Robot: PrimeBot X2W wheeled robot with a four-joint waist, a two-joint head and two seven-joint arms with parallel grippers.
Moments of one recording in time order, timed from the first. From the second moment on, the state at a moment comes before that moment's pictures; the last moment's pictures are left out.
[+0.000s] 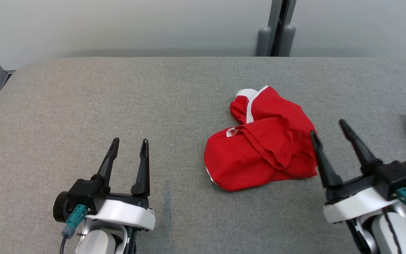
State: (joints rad) left arm -0.15 0.05 -0.22 0.18 -0.28 0.06 -0.26; right arm -0.21 -0.20 0.19 0.13 0.18 0.13 -0.26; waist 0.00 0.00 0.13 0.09
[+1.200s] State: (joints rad) left arm -0.17 0.05 -0.31 0.20 -0.33 0.09 -0.26; right arm -0.38 -0.22 0.23 0.40 0.24 0.13 -0.26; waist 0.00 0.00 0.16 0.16
